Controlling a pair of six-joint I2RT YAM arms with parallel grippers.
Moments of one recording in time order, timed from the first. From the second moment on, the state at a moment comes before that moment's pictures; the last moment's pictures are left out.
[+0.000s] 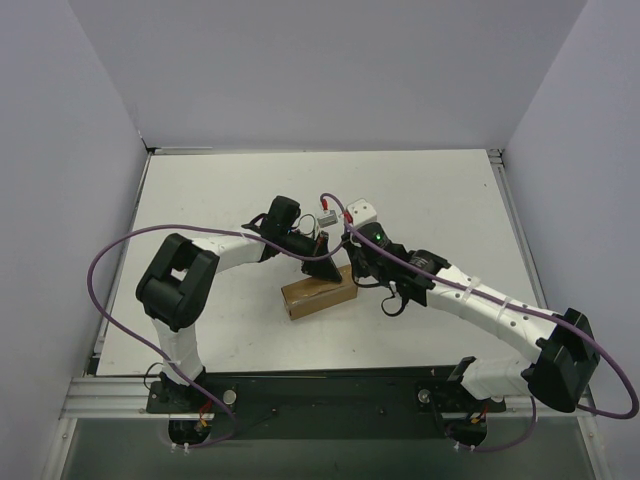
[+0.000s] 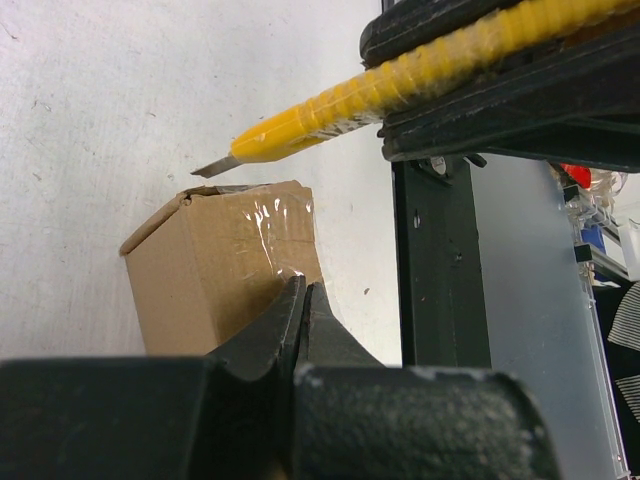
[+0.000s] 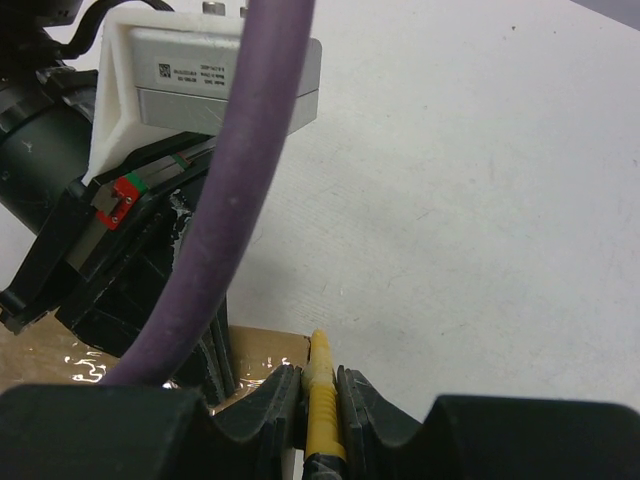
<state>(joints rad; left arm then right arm) -0.55 1.88 1.12 -0.03 1.14 -0.01 0.85 1.28 0.97 -0.37 0.38 0.15</state>
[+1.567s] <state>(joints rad) -0.55 1.89 1.13 -0.03 1.16 -0.02 0.84 1.29 0.97 -0.38 0.35 0.18</state>
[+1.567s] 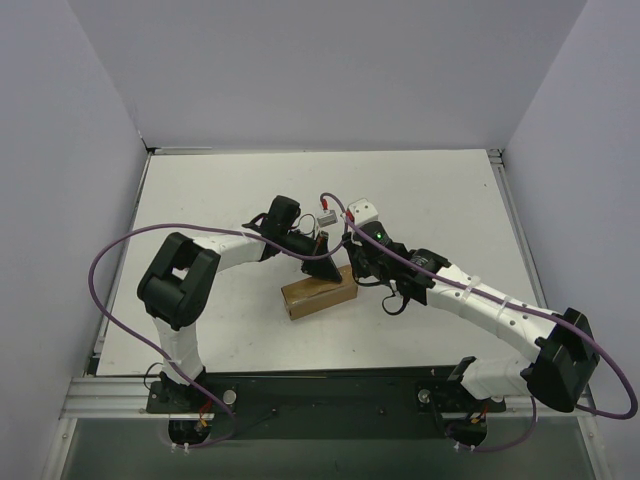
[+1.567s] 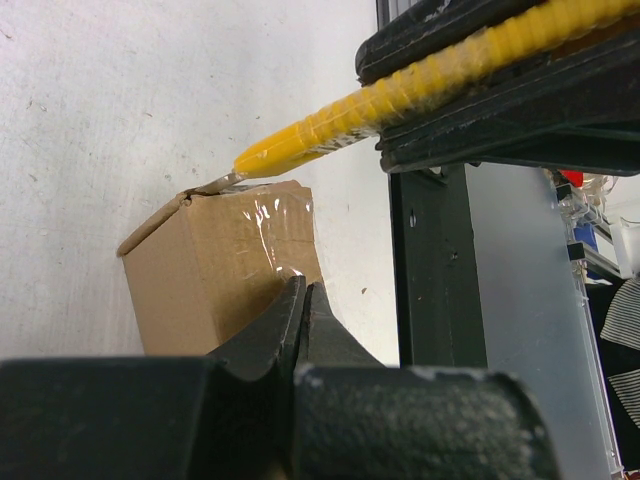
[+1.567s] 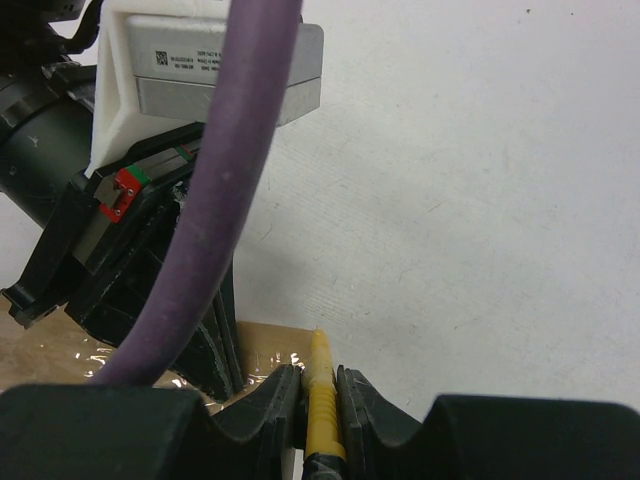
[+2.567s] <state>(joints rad) -0.55 1.91 1.14 -0.04 1.16 -0.02 0.83 1.29 0.97 -0.38 0.34 0.17</state>
